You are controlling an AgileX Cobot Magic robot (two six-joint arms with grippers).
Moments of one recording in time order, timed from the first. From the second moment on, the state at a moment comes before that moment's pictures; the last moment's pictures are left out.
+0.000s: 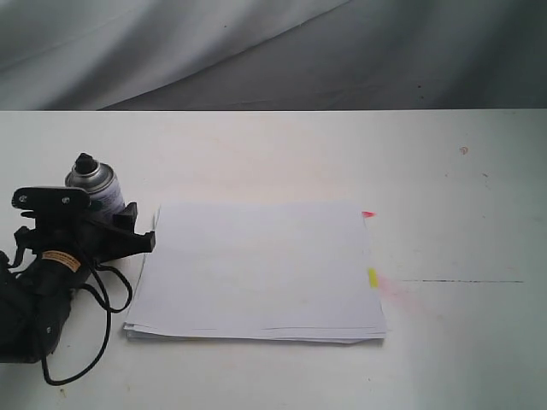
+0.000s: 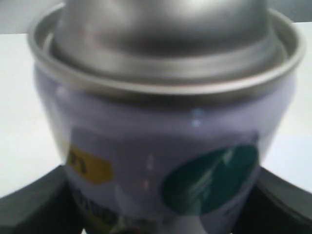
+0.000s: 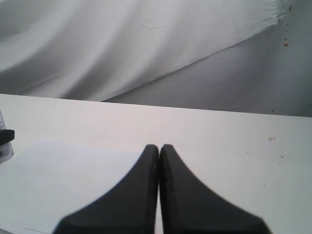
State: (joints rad) left arm -0.34 2.12 -0.52 -0.30 -1.17 0.03; right arm 0.35 0.00 0.00 -0.24 0.14 0.29
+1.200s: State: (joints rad) left arm -0.87 1.39 -0.63 -1.37 -0.84 1.49; right arm 0.35 0.00 0.00 -0.24 0.14 0.29
